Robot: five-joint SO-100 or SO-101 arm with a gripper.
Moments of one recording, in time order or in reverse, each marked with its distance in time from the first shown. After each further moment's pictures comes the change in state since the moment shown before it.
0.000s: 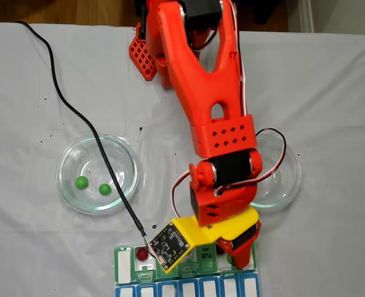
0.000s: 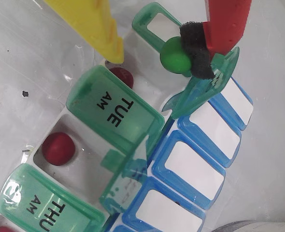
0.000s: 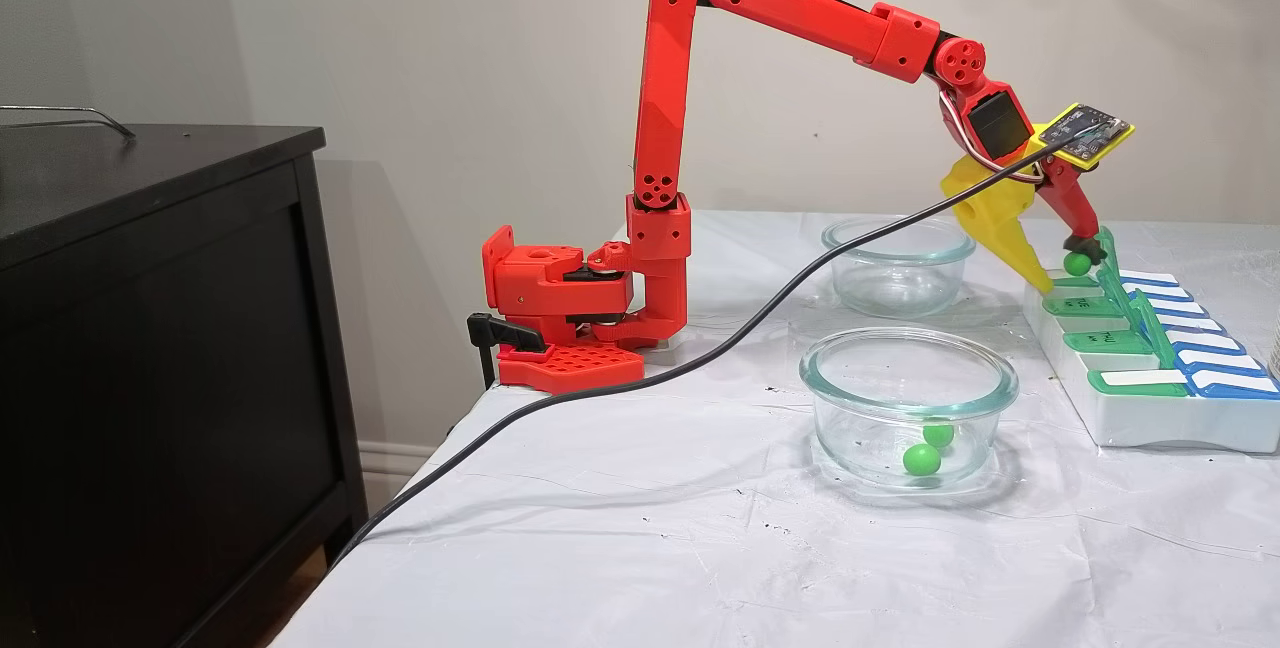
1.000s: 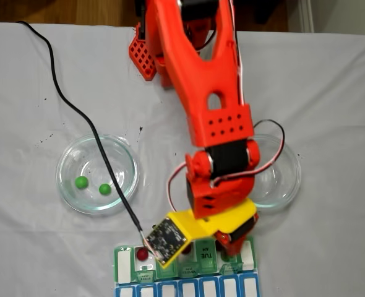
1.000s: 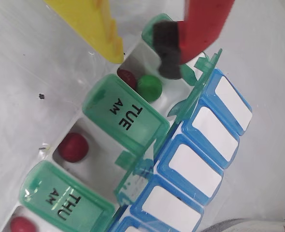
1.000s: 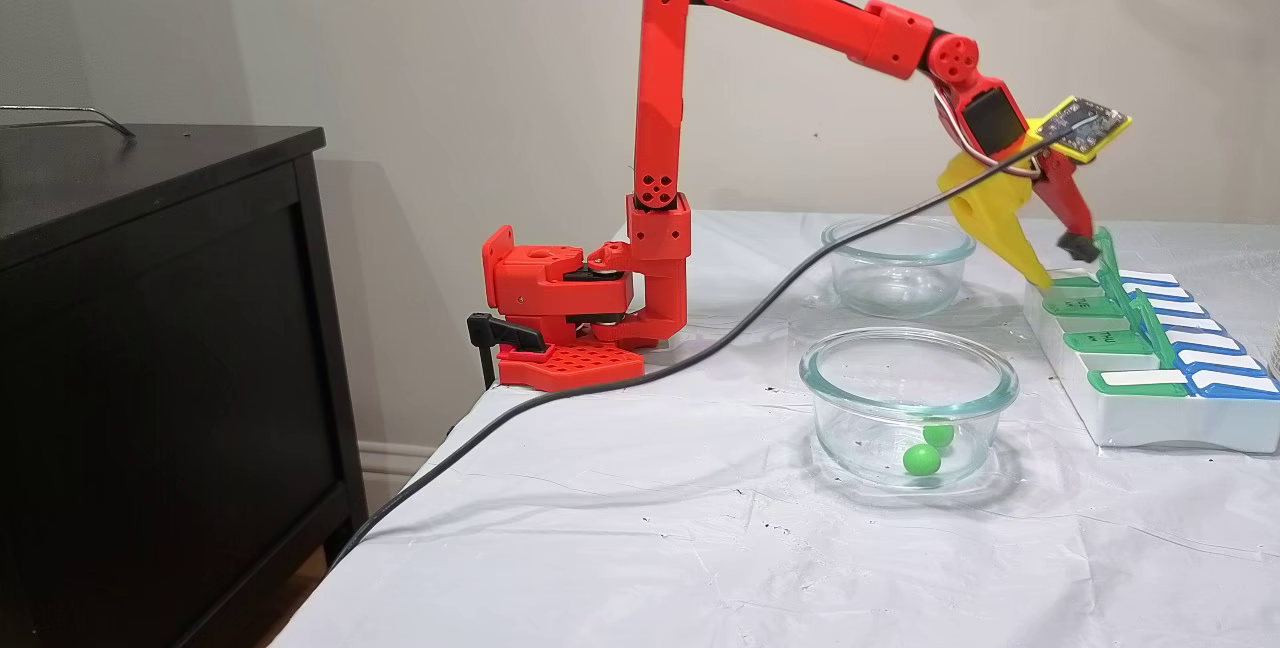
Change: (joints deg) arm 1.8 8.3 2.8 6.0 -4.0
